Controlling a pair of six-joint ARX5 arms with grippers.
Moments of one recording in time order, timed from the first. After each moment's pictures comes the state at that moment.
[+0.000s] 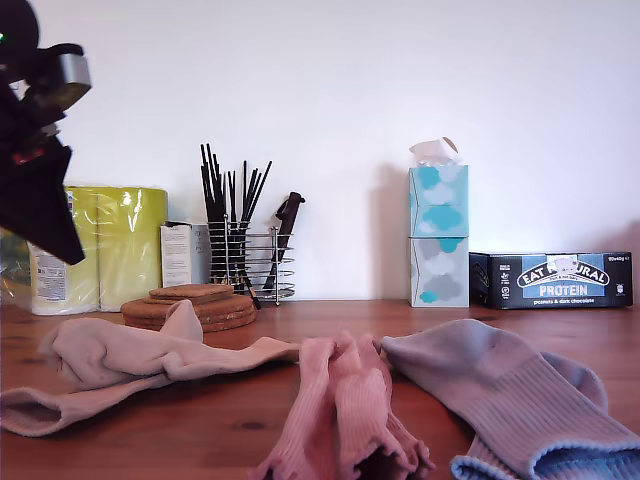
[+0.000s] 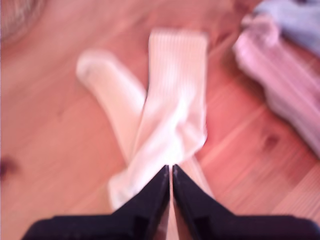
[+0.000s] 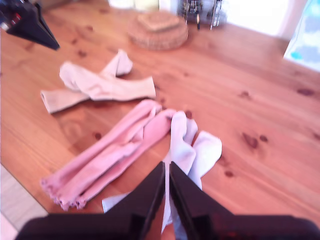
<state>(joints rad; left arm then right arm) -0.17 1.42 0.98 -0.66 0.38 0.40 0.60 0.36 0.65 -0.77 -0.02 -0.08</state>
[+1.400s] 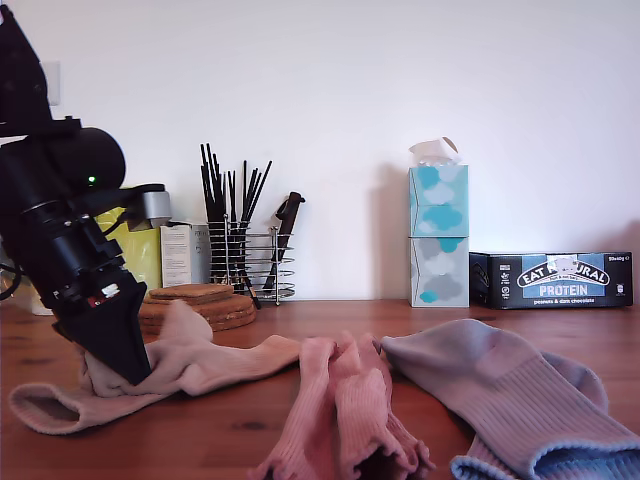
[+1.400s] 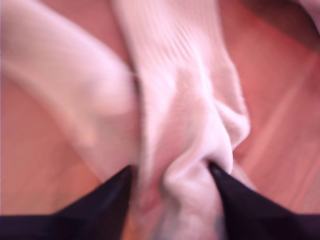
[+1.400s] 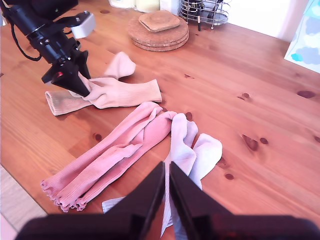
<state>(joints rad) -0.30 1.80 1.00 -0.45 0.34 0.55 0.60 0.36 0.65 -0.76 -0.02 -0.08</state>
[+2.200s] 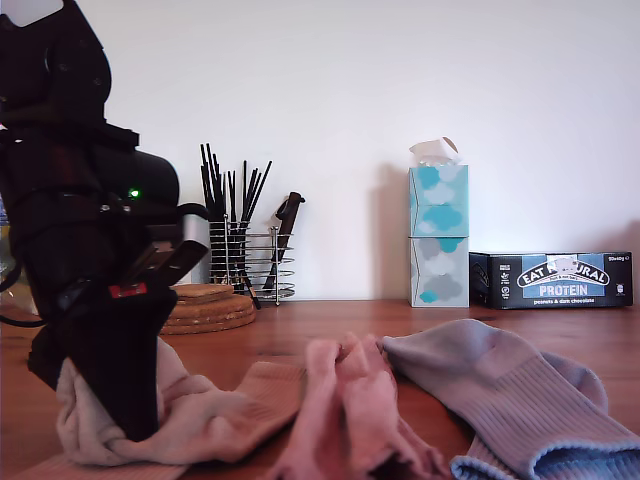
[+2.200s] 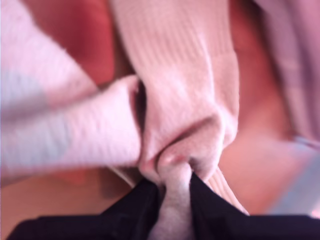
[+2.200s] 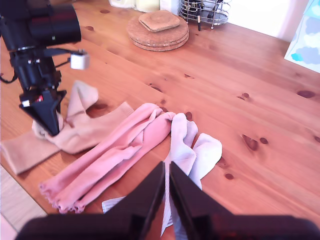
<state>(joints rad) -0.49 1.81 1.01 -0.79 0.50 0.18 0.60 0.36 0.65 -0.76 -0.02 -0.08</state>
